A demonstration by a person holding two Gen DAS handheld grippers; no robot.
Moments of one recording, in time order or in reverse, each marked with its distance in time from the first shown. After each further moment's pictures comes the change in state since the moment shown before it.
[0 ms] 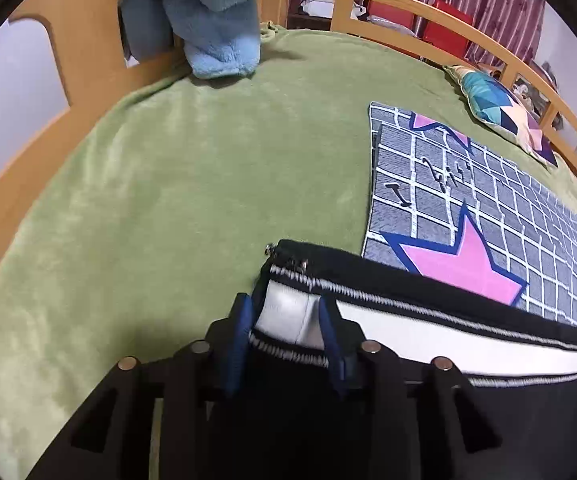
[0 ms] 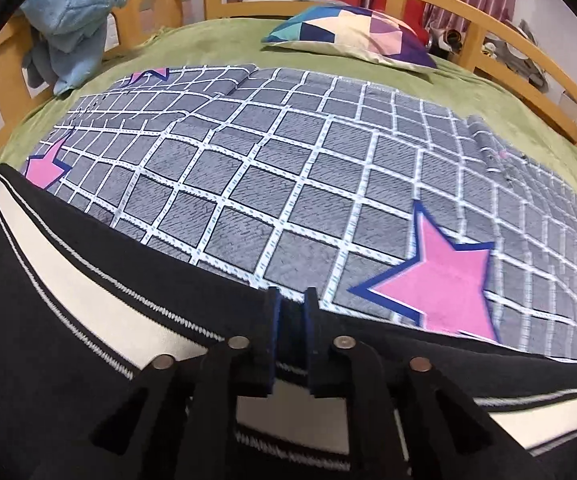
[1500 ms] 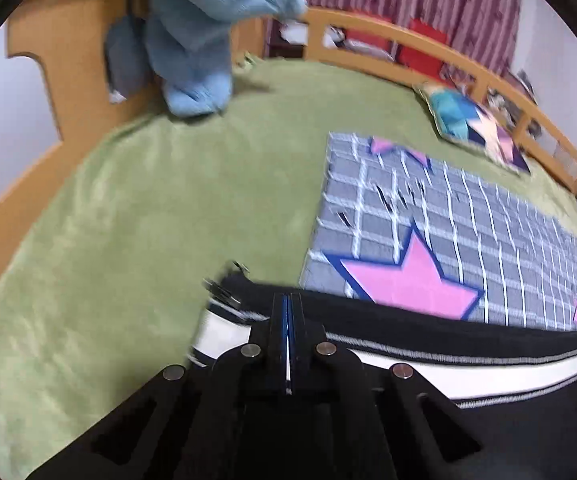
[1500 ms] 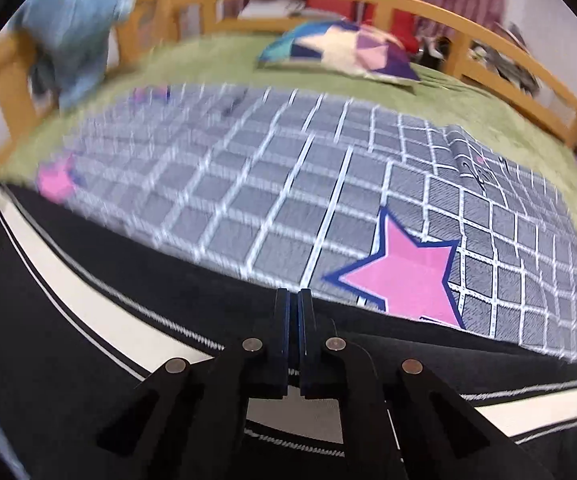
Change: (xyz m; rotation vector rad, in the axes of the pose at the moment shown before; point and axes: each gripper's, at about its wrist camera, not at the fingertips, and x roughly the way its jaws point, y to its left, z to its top) left arm -0.032 -0.021 0.000 -0.003 -0.107 -0.048; right arm -0.033 -0.018 -0.004 0.060 -0.060 0.051
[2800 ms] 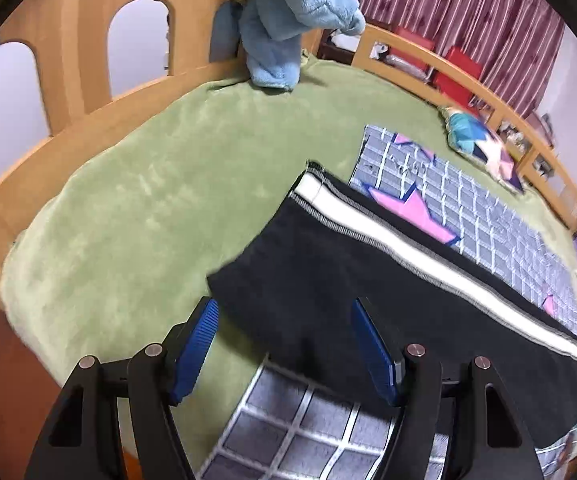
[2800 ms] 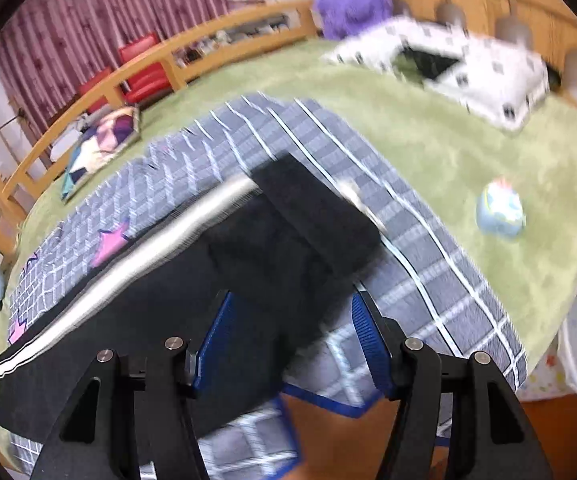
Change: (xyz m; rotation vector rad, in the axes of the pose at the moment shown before) left arm -0.118 0.053 -0.103 -0.170 0.027 0.006; right arm -0.219 -0.209 -0.196 0.678 -0.119 -0.298
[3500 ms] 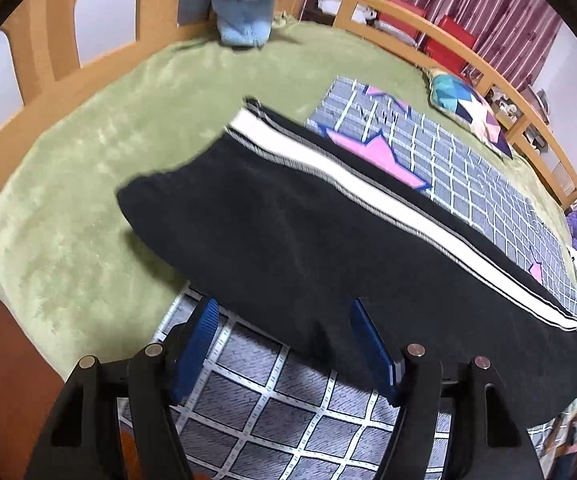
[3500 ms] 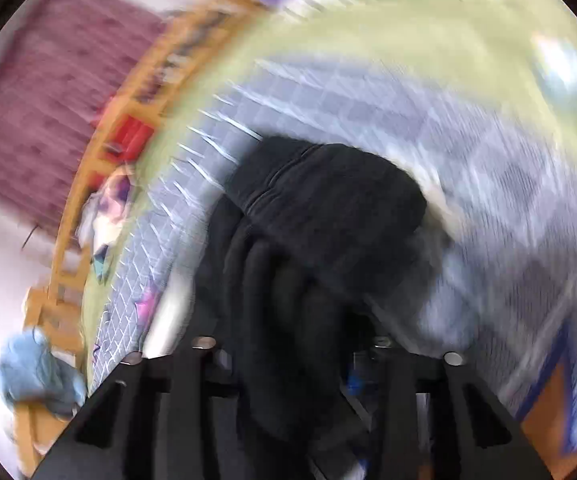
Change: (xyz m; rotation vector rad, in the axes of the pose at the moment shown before) left arm -0.004 -0.053 -0.042 0.013 0.114 -0.016; right arm 0.082 -0.056 0.025 0.358 0.004 0.329
